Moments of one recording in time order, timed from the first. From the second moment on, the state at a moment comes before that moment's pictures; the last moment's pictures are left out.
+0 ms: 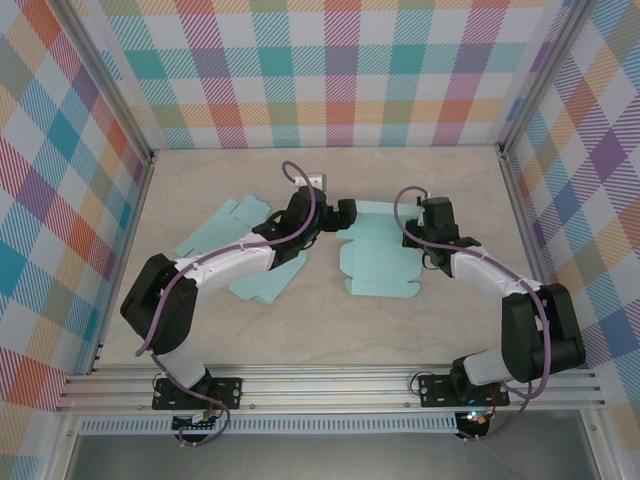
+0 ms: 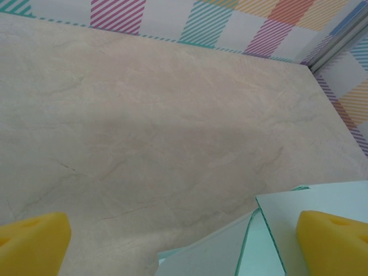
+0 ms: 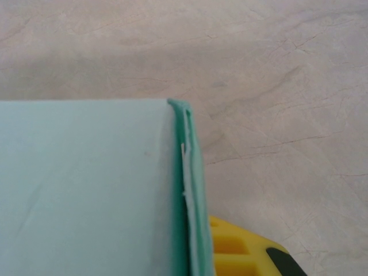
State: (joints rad) left arm -0.73 1.69 1.18 0.02 -0.24 -0.55; right arm 0.28 1.41 0.78 -0.10 0.06 0.30
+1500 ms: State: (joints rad) left arm -0.55 1.63 1.05 0.05 -0.06 -0.59; right arm 0.28 1.38 0.73 -0.02 -0.02 0.23
